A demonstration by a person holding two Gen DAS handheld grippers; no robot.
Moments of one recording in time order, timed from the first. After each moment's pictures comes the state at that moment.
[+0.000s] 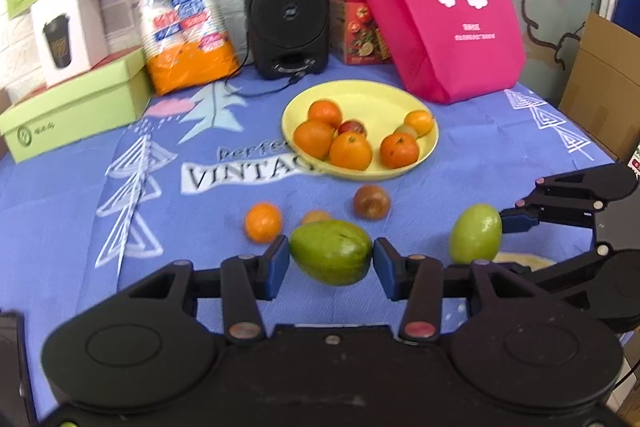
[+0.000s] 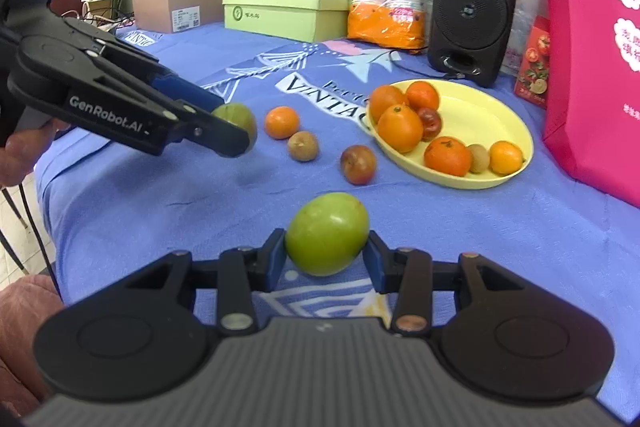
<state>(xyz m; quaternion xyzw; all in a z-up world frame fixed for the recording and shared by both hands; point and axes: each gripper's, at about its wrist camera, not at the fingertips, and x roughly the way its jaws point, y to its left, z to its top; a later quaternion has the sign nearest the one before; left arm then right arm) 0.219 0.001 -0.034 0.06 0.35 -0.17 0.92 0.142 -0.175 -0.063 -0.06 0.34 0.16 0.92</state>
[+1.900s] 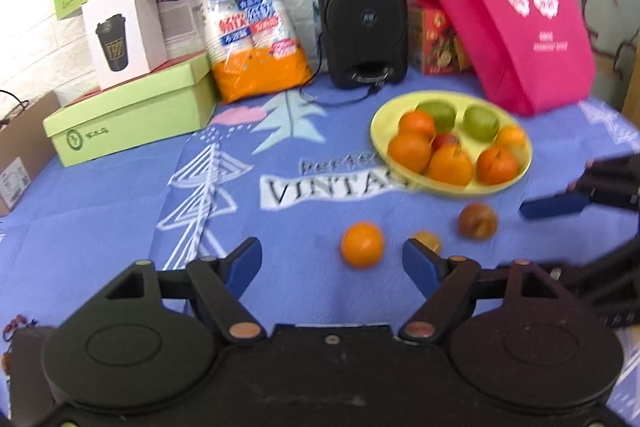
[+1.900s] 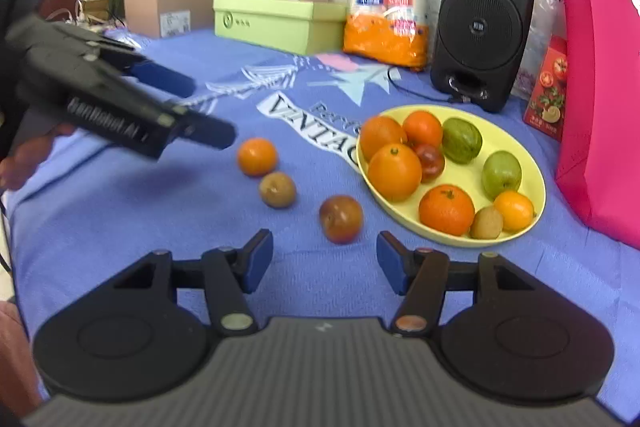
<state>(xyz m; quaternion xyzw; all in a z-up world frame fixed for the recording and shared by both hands) 0.250 0.023 -0.062 0.08 0.33 -0.07 0.94 0.195 -0.158 -0.072 -0.08 0.35 0.17 0.92</state>
